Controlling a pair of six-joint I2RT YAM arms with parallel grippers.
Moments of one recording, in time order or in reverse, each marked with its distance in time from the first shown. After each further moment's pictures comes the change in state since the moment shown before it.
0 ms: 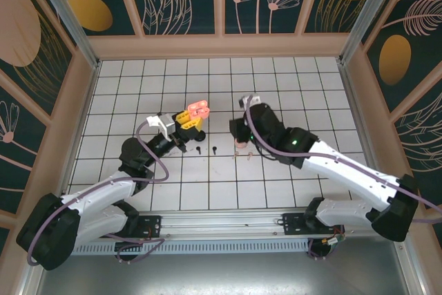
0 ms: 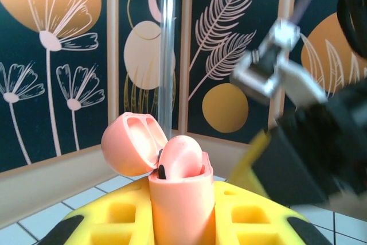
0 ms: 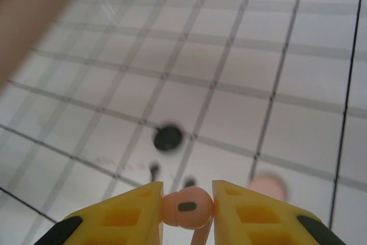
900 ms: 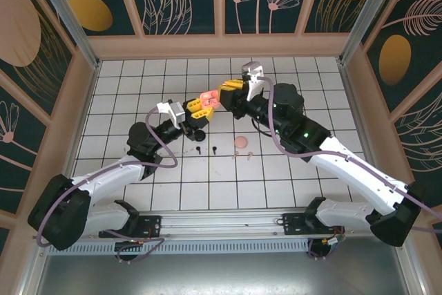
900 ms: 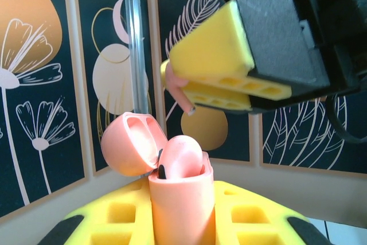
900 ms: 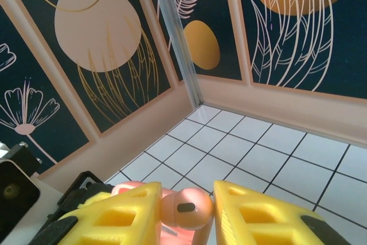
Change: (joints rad) left arm -0.007 0.171 0.184 0.058 0.113 0.024; right arm -0.100 -0.021 0.034 0.431 -0.315 -0.188
